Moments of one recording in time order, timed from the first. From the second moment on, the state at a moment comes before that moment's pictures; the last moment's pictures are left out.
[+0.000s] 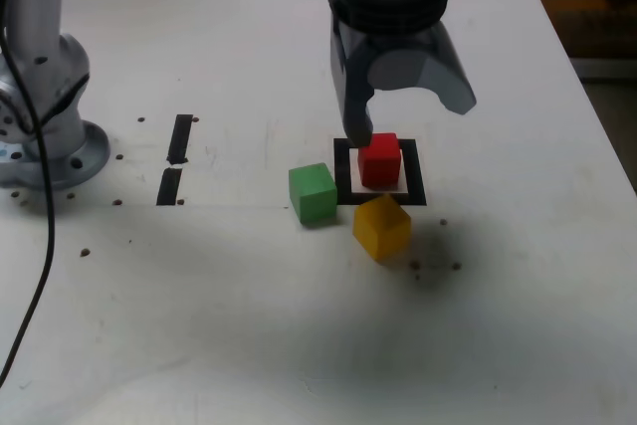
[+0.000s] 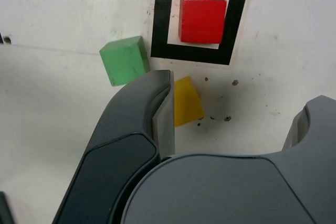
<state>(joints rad) -0.37 1.92 -1.68 1.32 0.10 -0.46</state>
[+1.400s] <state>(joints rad) -0.42 2.09 -1.56 1.15 -0.12 -0.72</state>
